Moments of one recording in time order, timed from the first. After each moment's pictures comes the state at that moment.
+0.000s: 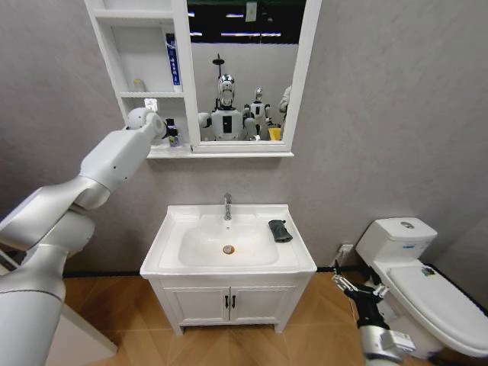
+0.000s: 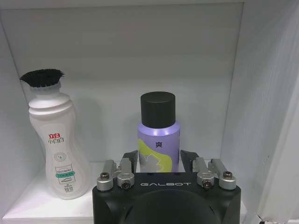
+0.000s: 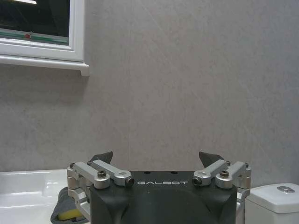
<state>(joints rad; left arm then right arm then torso) -0.46 -1.10 0.48 -0.81 -1.23 0.70 -0.32 -1.85 1.23 0.72 2.13 0.34 0.29 0.29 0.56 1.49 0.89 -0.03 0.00</state>
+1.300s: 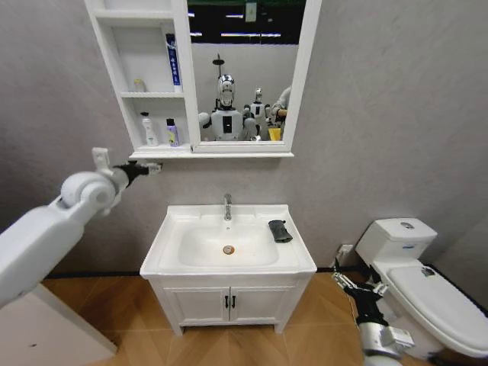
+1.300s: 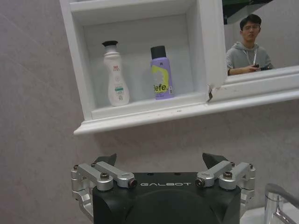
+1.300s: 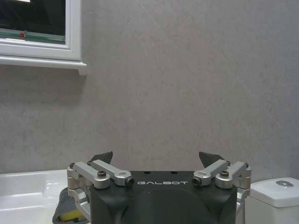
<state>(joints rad) 0.55 -0.42 -0.11 -1.93 -1.18 0.42 -0.39 -1.85 1.23 0.71 2.14 0.35 0.27 0.33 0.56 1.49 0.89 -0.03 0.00</state>
